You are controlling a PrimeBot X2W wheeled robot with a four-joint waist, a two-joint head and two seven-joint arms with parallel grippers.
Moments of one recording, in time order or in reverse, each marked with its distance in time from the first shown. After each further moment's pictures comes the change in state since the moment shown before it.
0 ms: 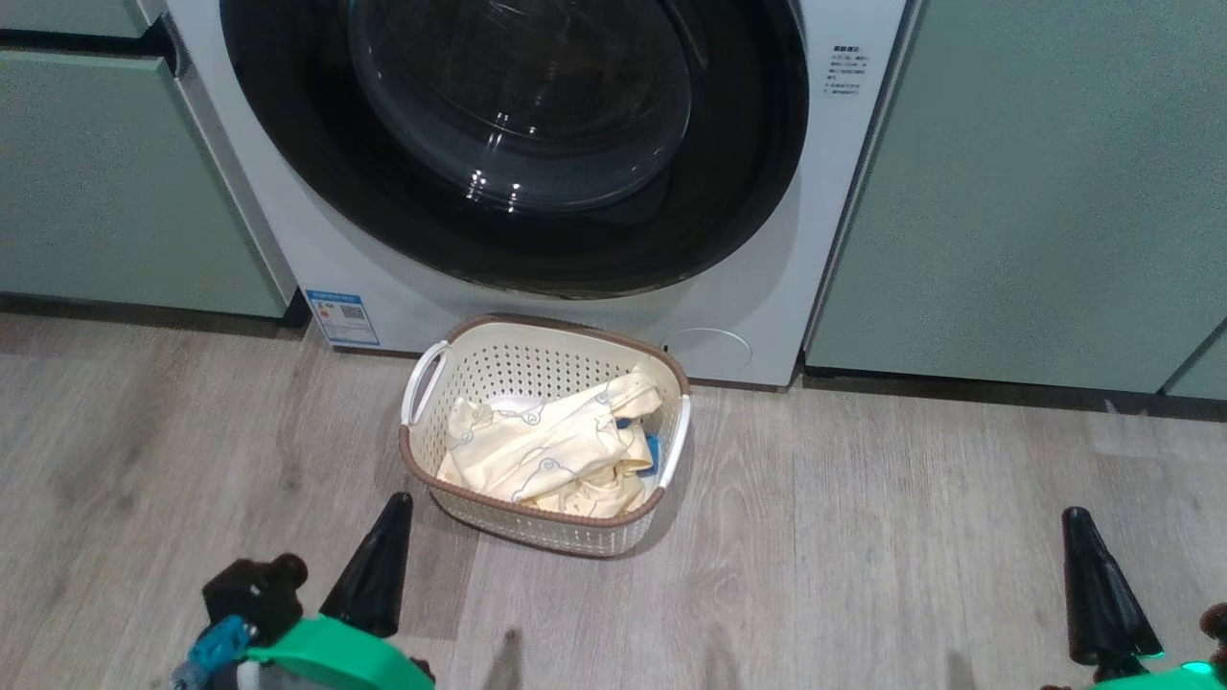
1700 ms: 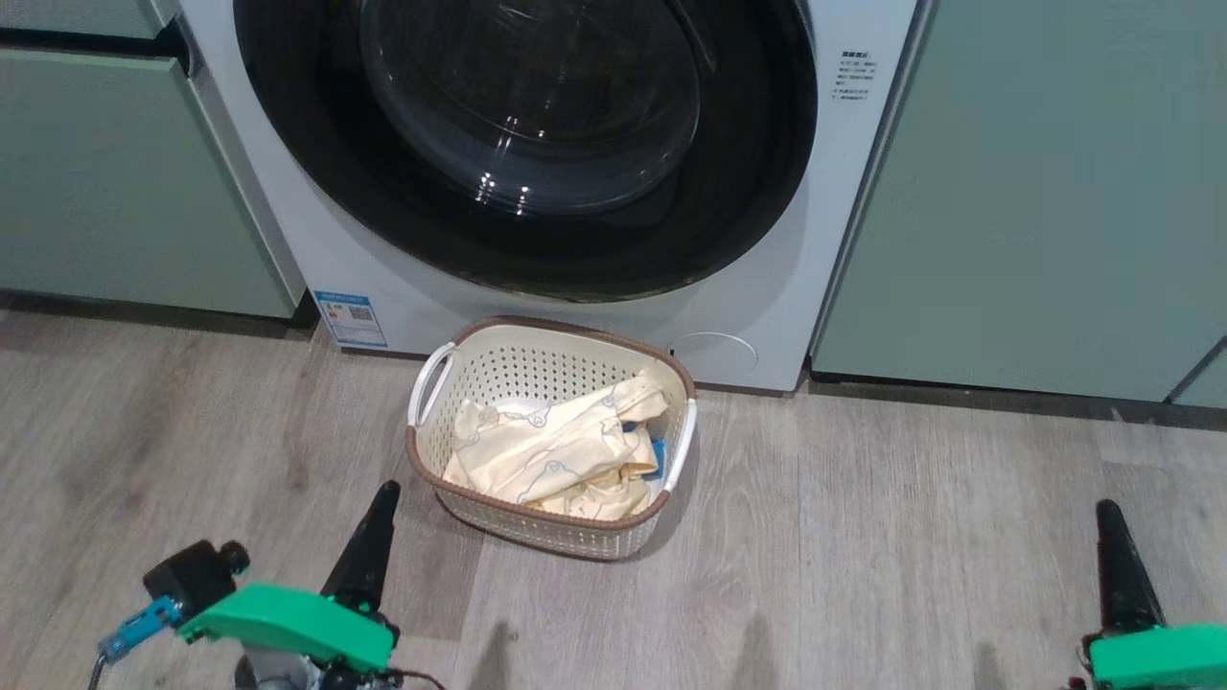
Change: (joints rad) left arm -0.070 -0.007 0.036 0.099 -0.576 -0.077 0.116; right arm -0.089 -0.008 -0.021 0.104 0.593 0.000 0.125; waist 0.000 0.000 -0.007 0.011
